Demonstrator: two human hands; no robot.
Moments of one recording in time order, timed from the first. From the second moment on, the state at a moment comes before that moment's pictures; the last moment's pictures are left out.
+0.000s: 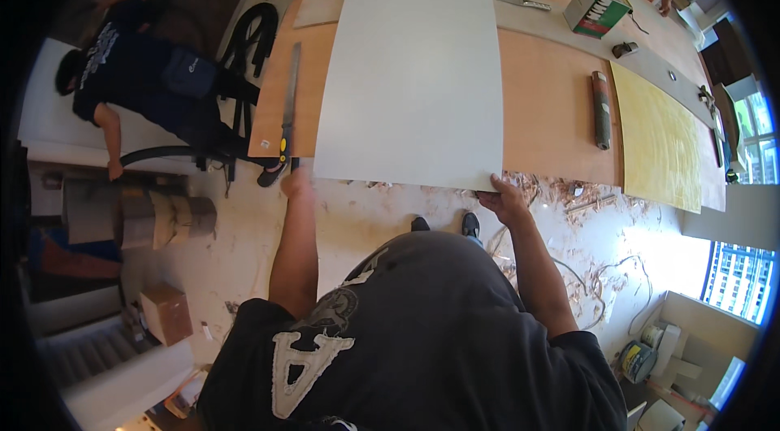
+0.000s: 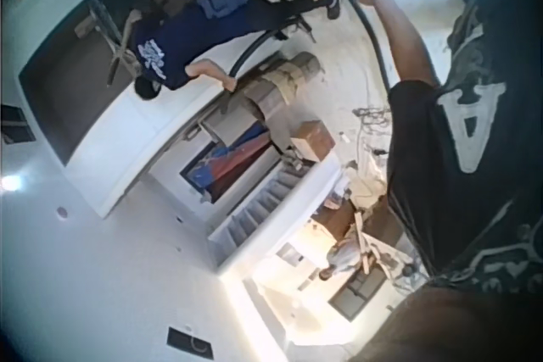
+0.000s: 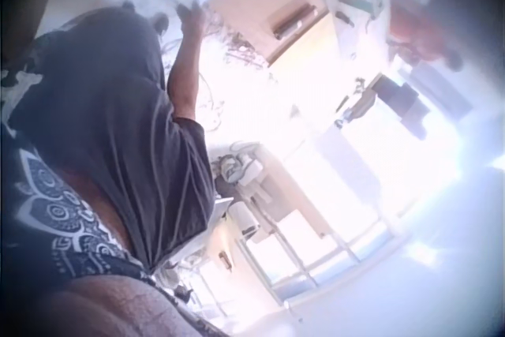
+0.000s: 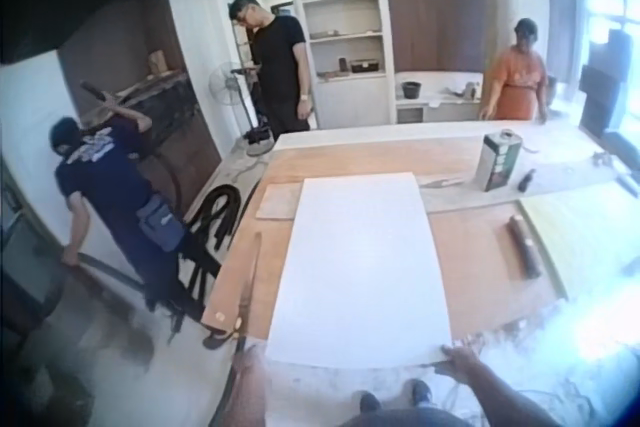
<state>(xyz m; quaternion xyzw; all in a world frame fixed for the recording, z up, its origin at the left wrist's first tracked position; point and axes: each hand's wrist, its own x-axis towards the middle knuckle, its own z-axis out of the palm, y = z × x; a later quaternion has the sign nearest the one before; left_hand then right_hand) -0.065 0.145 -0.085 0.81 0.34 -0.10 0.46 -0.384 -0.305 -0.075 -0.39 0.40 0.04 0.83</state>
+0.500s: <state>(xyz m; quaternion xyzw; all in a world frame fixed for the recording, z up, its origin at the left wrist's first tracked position) 0.022 0.087 -0.032 0.99 -0.01 -0.06 0.08 -0.395 -0.296 -0.086 -0.37 0.46 -0.01 0.81</state>
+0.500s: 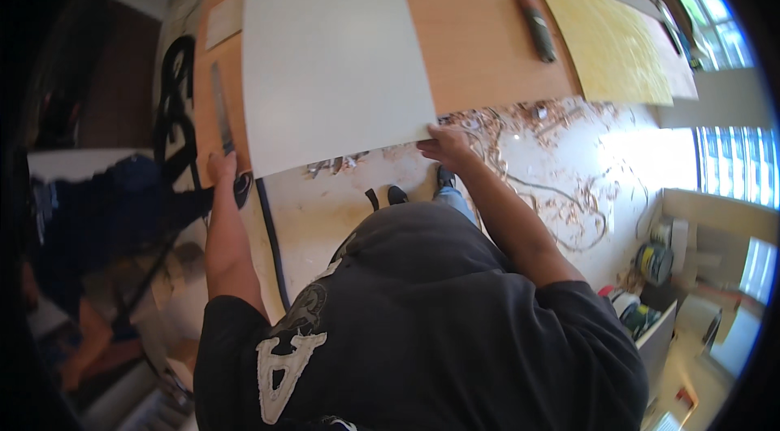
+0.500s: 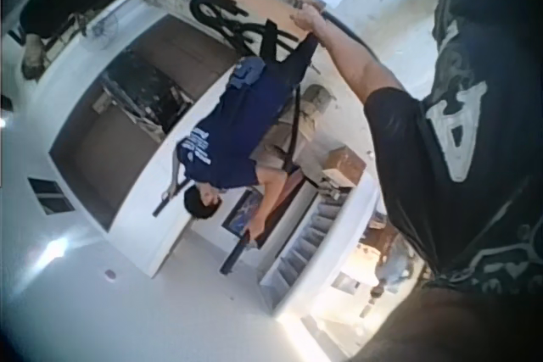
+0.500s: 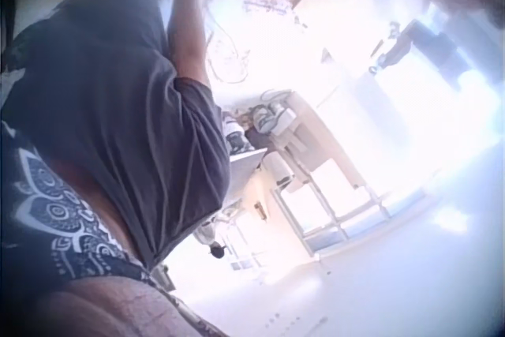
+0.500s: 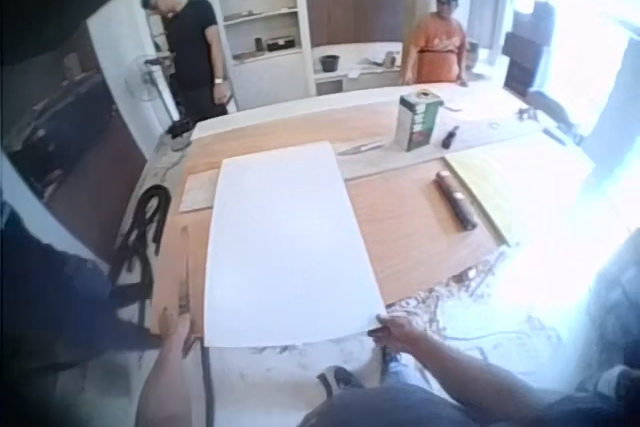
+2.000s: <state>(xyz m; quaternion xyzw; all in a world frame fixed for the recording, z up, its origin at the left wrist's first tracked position) -0.222 -0.173 0.119 0.71 -0.57 -0.41 -0.05 -0.444 -0.305 -0.096 -0.02 0.26 -0.10 0.96</state>
